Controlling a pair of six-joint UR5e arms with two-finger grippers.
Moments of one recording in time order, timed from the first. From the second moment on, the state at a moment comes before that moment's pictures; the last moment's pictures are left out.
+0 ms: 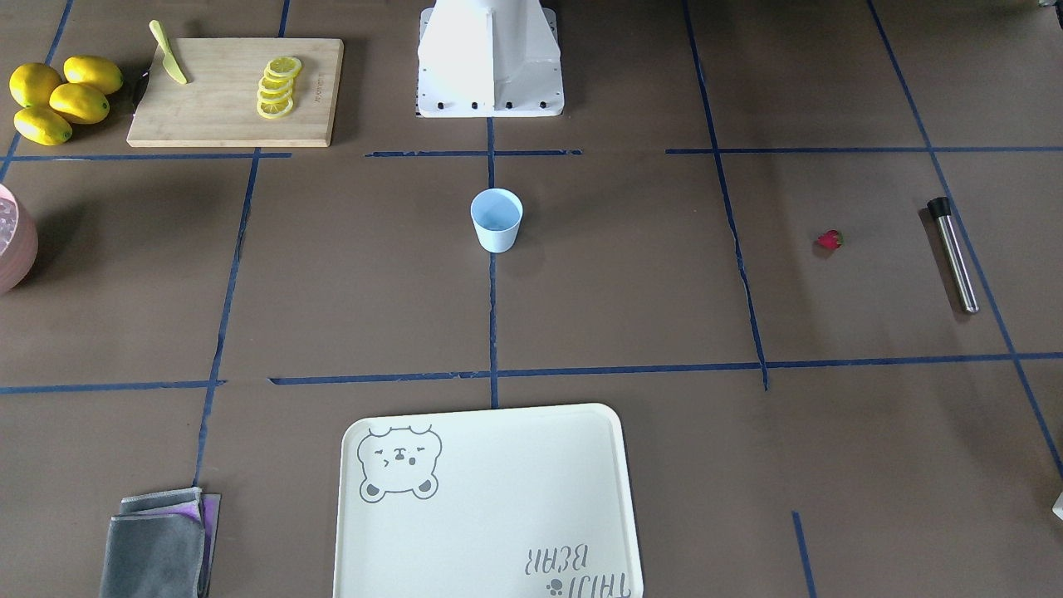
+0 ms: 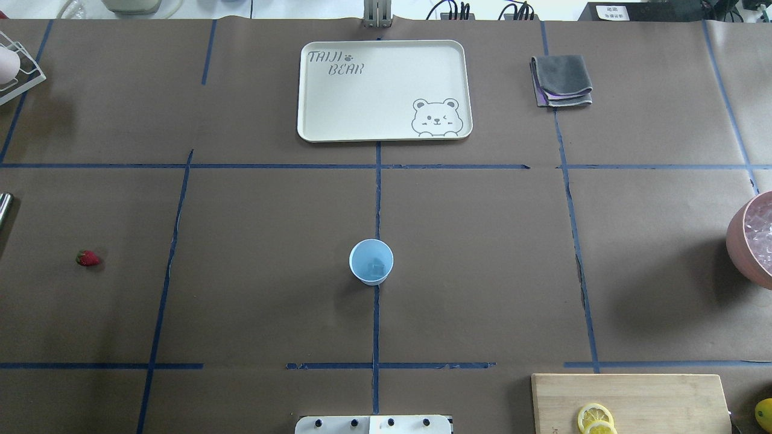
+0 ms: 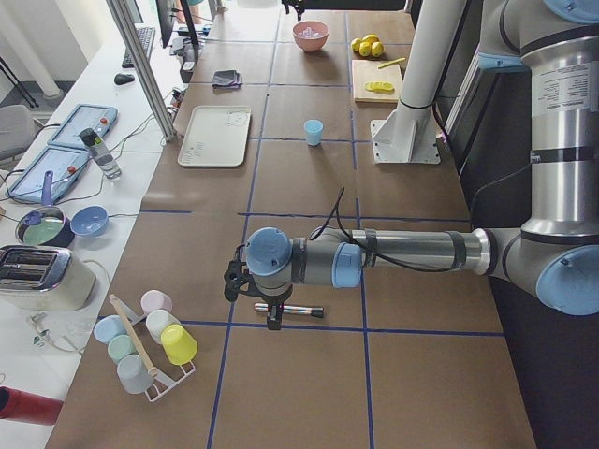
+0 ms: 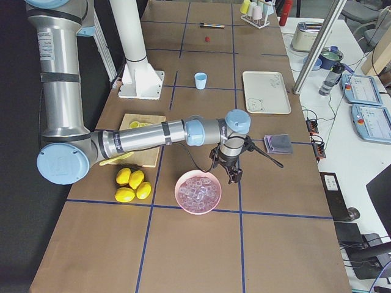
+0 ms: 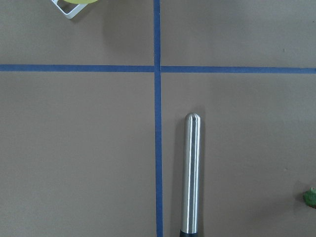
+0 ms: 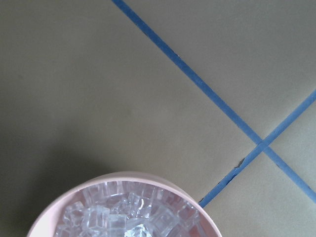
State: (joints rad) left arm -1.57 -1.45 -1.69 -1.62 -2.47 -0.02; right arm 1.36 -1.61 1.73 -1.56 2.27 -0.53
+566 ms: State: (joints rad) left arm -1.57 -1.45 -1.69 -1.64 -2.47 -0.02; right arm 1.35 -1.71 1.77 -1.51 2.28 -0.55
